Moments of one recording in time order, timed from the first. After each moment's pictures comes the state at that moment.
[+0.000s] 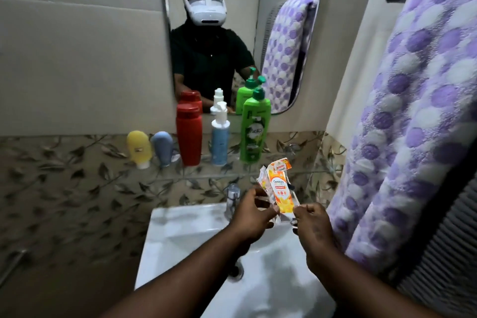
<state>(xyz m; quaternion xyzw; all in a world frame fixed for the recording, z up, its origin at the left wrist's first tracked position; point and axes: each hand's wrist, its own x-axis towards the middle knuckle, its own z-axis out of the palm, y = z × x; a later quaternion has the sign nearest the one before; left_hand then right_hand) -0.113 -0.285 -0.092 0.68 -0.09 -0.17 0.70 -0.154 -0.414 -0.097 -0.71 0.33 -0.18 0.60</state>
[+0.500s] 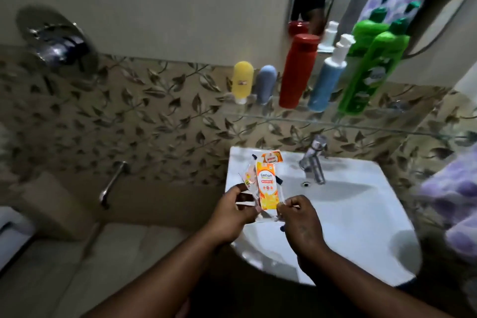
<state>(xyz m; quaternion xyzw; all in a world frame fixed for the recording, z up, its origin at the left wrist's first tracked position) -0.181 -0.039 -0.179 0.68 0.03 -0.15 0.72 -0.204 -0.199 -0.167 -0.78 0.22 0.00 0.59</state>
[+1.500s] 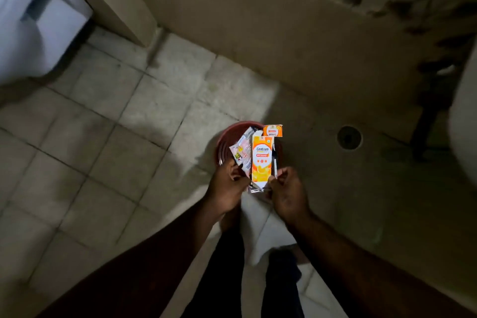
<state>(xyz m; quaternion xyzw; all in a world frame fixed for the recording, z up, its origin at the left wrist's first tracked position) -0.309 0.145 -0.597 0.60 0.39 -0.14 0.68 -0.270 0.000 -0.605 -0.82 0.15 0.32 0.45</state>
